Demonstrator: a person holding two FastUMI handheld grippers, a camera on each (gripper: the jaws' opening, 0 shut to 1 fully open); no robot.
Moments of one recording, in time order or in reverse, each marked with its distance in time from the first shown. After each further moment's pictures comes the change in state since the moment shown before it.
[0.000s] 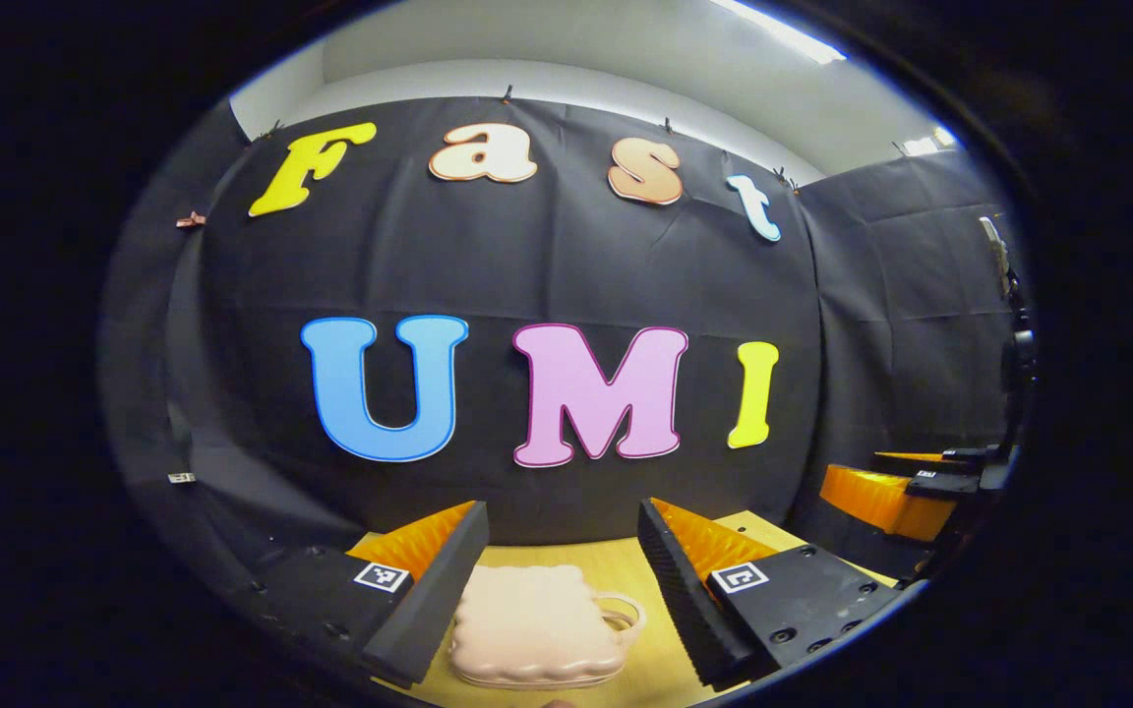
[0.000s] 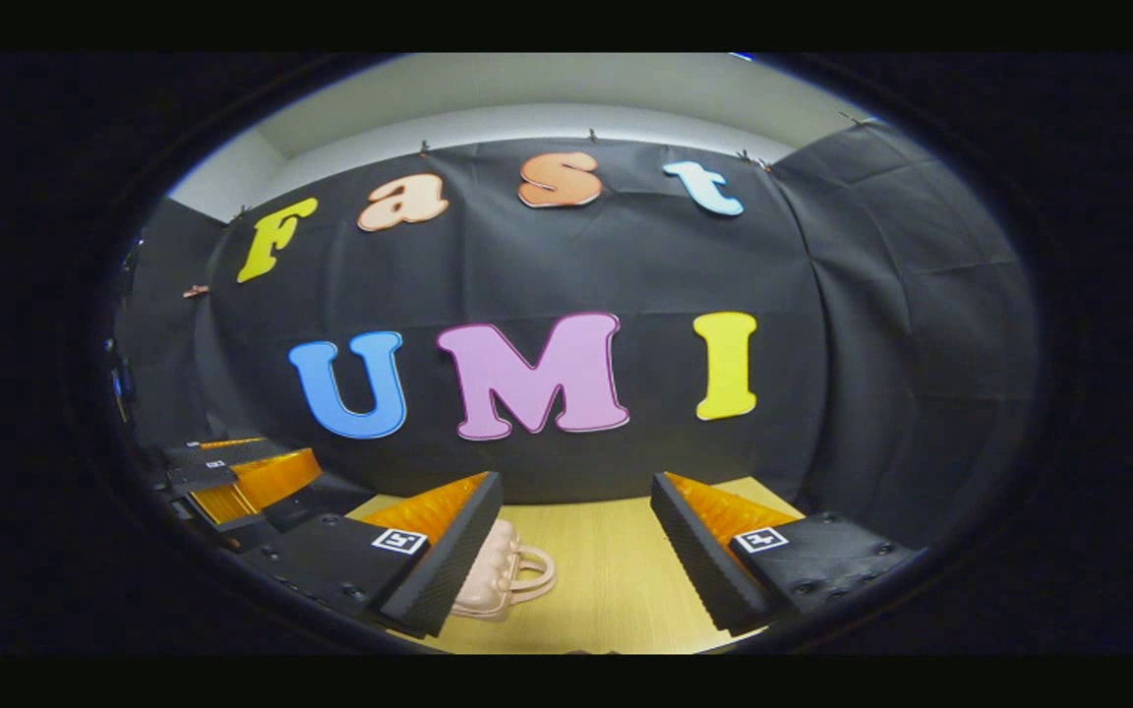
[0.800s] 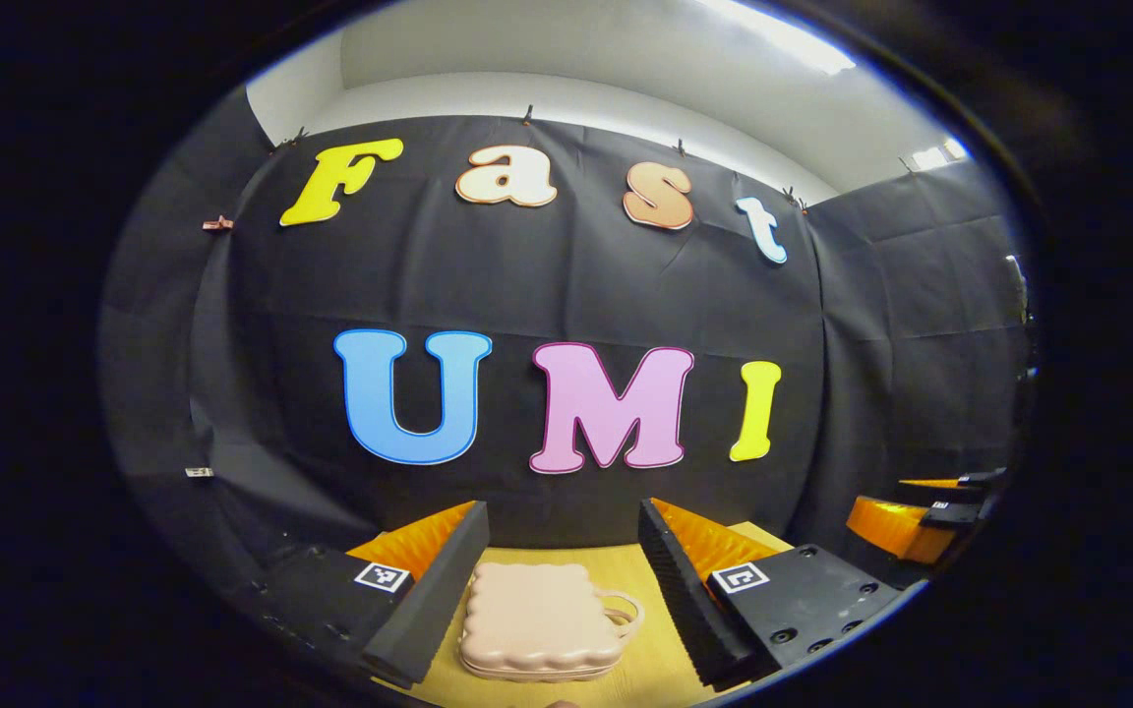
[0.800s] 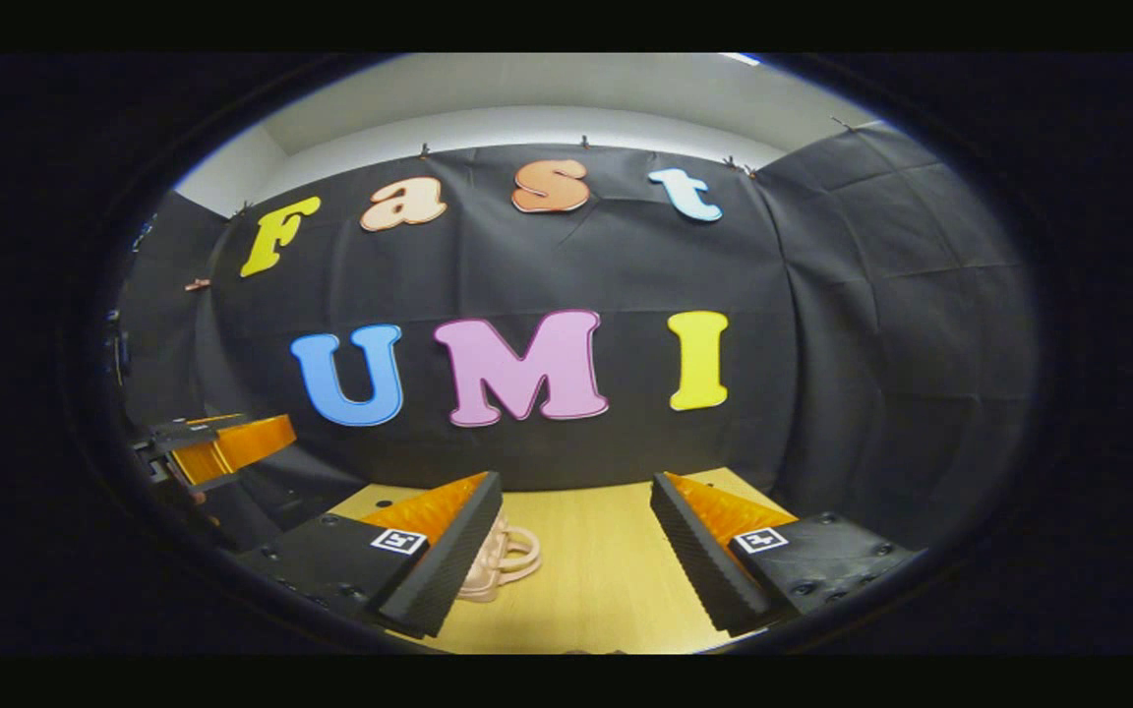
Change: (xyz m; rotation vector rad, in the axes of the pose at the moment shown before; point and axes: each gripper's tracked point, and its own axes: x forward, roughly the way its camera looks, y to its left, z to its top) left arm -0.036 -0.007 0.008 0.016 -0.028 0.022; right arm -0.064 -0.010 -0.027 0.044 0.043 0.002
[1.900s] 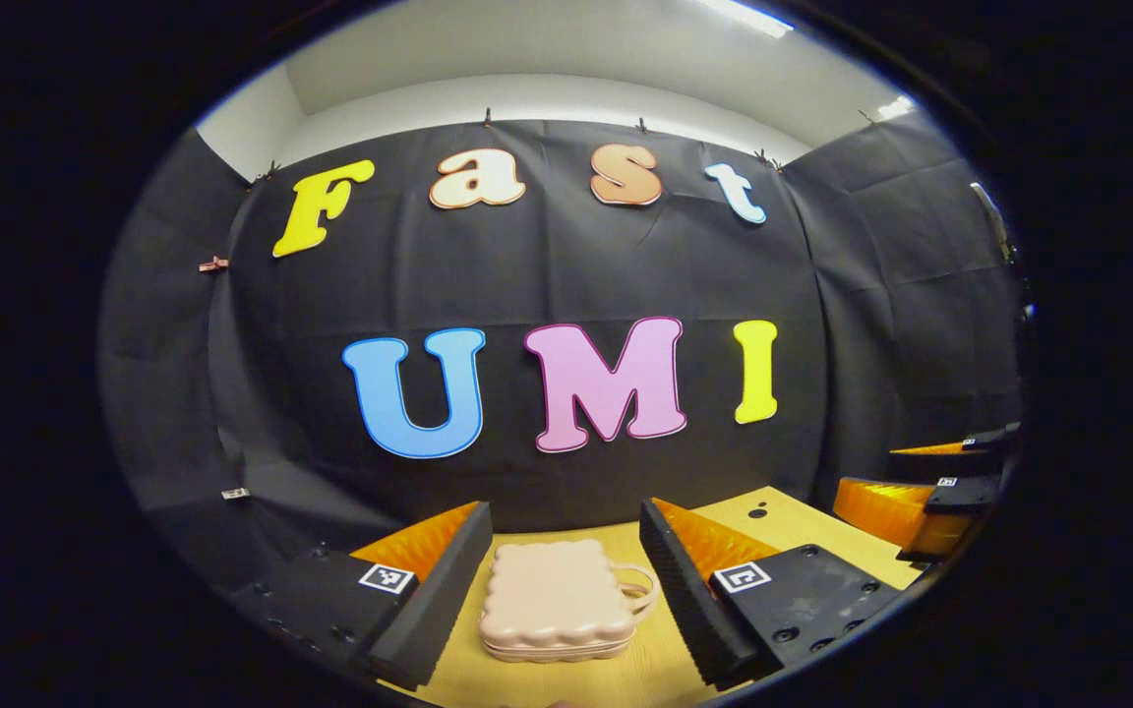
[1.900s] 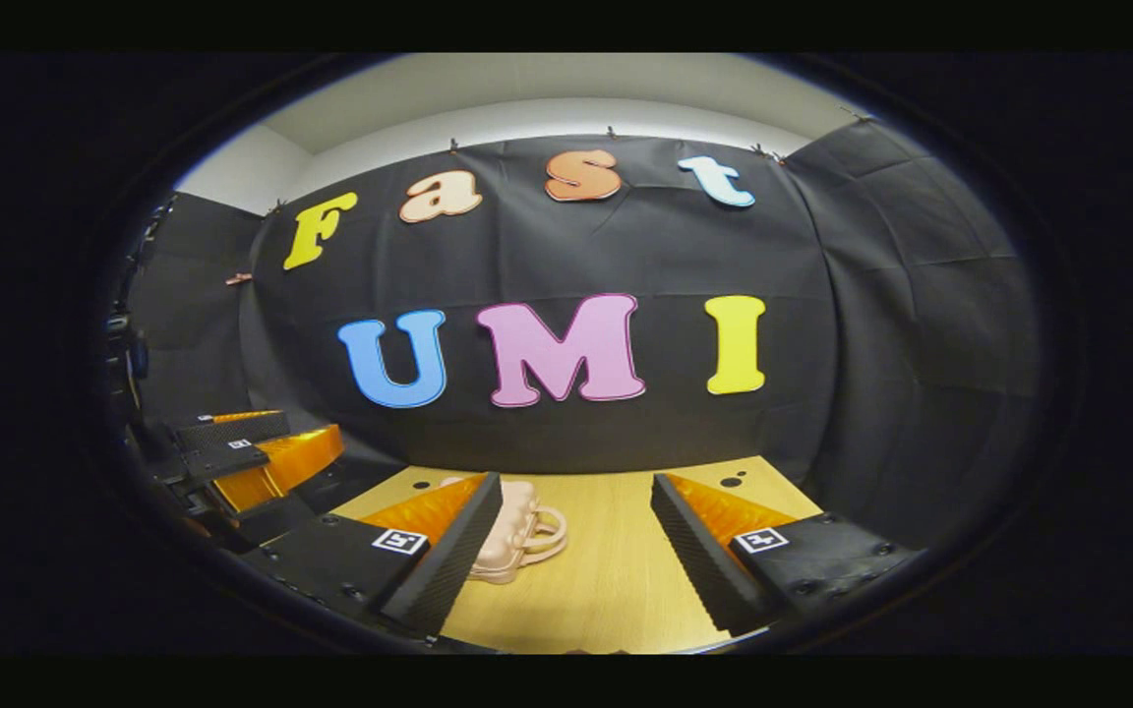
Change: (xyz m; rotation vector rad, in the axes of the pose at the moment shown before) left arm -0.036 -0.031 -0.030 0.082 0.042 0.047; right arm -0.019 -0.004 -0.015 -0.031 0.045 0.102
